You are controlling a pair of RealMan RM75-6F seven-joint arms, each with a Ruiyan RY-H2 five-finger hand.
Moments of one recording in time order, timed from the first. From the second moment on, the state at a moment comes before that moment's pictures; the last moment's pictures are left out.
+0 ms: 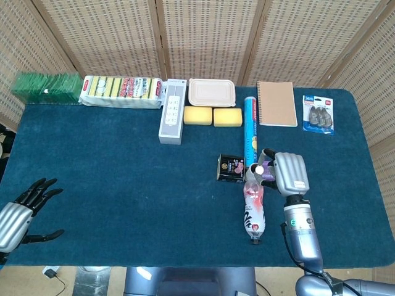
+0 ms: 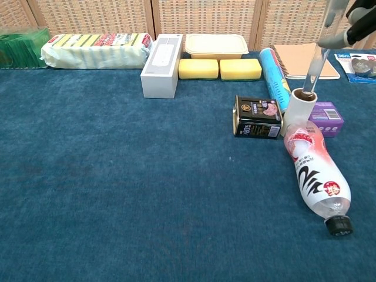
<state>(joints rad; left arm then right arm) -0.15 -1.08 0.11 -1.46 1.78 1.57 -0.30 0.56 -1.35 0.33 -2.06 -0.91 1.43 -0.58</state>
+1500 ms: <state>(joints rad) -0.16 -1.08 0.09 -1.47 1.74 1.53 -0.30 0.65 -1.46 0.32 -1.88 -0.77 1.35 -0.60</state>
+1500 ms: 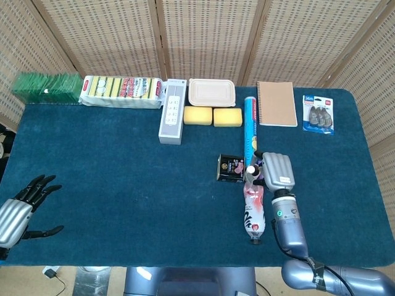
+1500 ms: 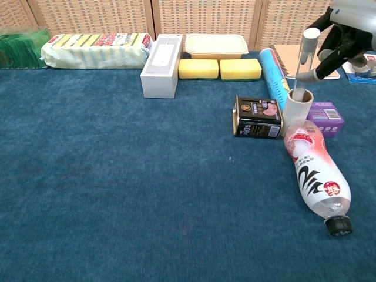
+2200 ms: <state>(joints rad) -0.17 -1.08 0.09 -1.47 1.73 1.51 -0.28 0.67 -1.44 0.34 -1.81 -0.76 1.29 -0.55</state>
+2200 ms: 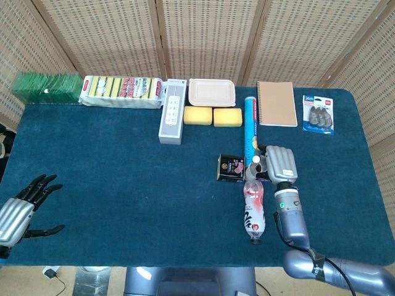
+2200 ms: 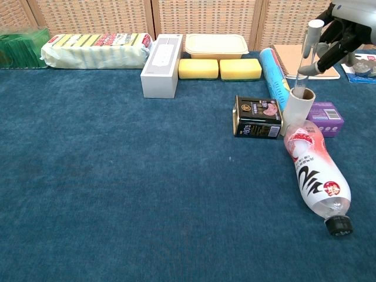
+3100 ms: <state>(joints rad) -0.16 -1.07 0.10 -1.47 1.77 1.55 -0.31 0.60 -1.34 0.30 -1.89 -0.92 1.32 -0.45</state>
